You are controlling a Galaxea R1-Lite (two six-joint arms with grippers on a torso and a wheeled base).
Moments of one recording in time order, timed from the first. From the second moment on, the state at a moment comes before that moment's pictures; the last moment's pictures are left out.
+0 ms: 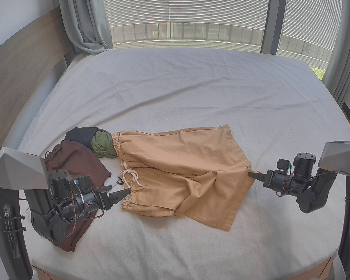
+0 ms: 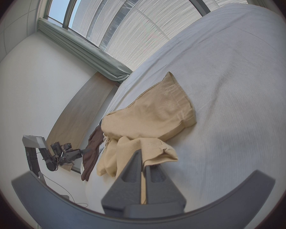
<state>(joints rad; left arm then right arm) -0.13 2.30 -0.41 -1.54 -0.52 -0.28 0.04 2.39 -0.76 -1.30 0.69 0.49</state>
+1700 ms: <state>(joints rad) -0.13 2.31 -0.41 -1.54 -0.52 -0.28 0.12 2.55 -0.44 -1.54 0.68 0.30</state>
